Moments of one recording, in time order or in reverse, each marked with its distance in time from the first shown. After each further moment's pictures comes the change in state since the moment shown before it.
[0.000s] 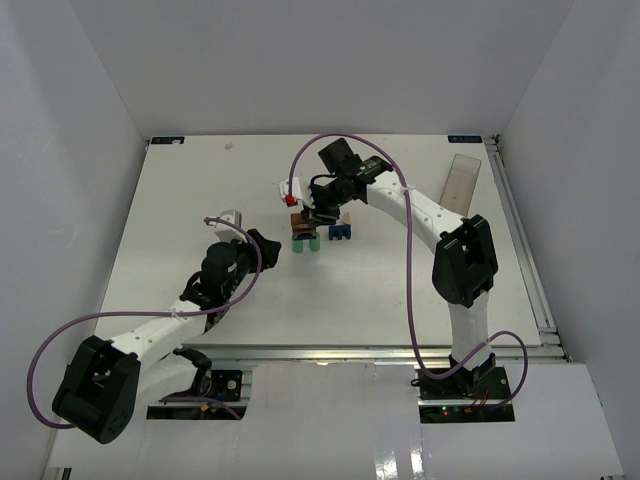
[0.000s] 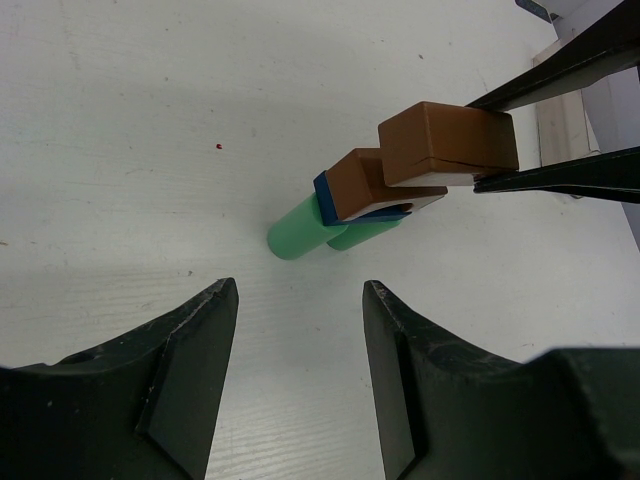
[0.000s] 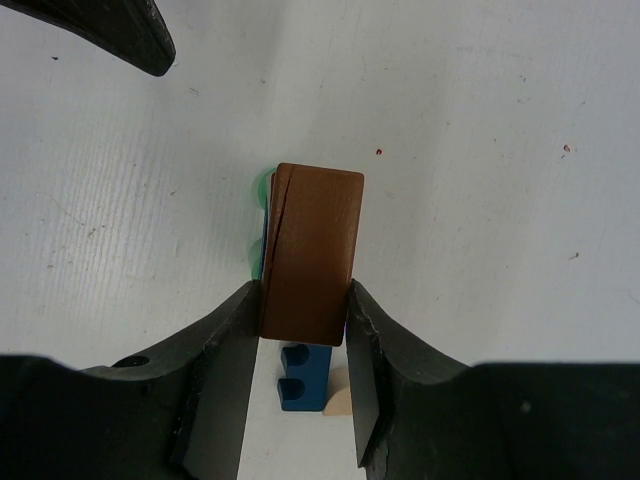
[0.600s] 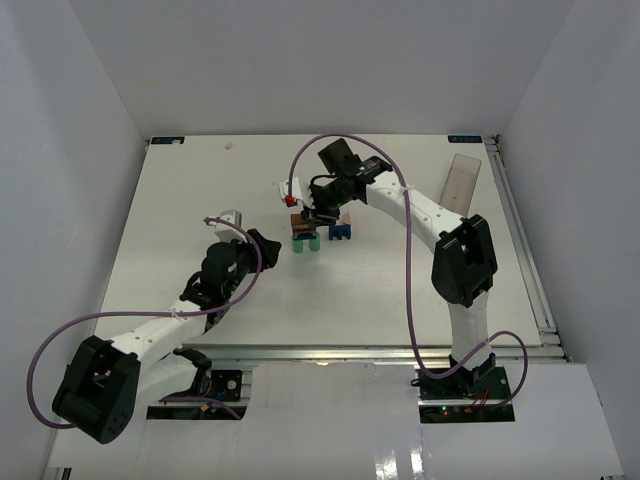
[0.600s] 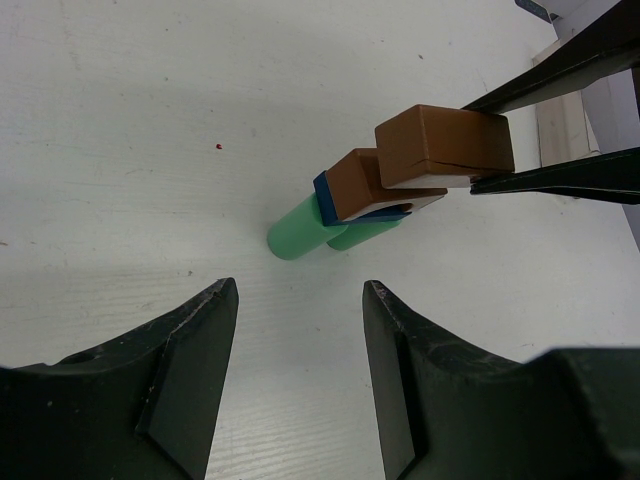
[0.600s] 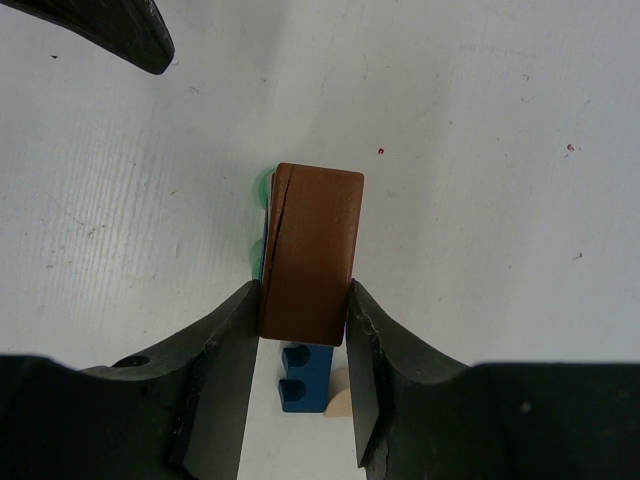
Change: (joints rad) left arm 0.000 0.000 0.000 0.000 0.000 0.000; right arm 0.000 0.004 0.000 0.000 0.000 0.000
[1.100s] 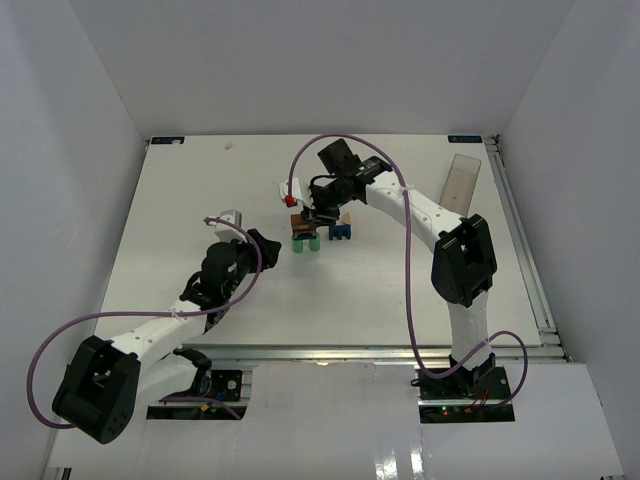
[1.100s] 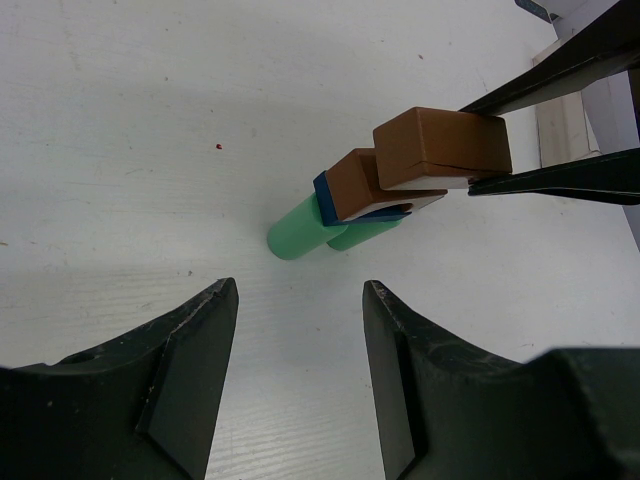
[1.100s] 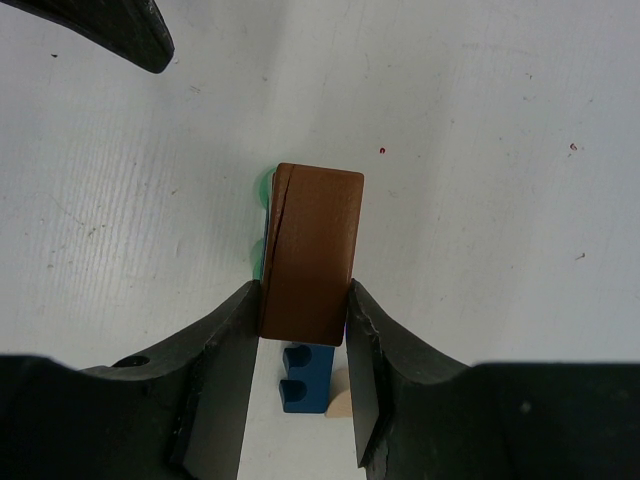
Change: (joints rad) left arm 0.000 0.000 0.000 0.000 0.000 0.000; right arm 0.000 0.004 0.000 -0.001 0.000 0.000
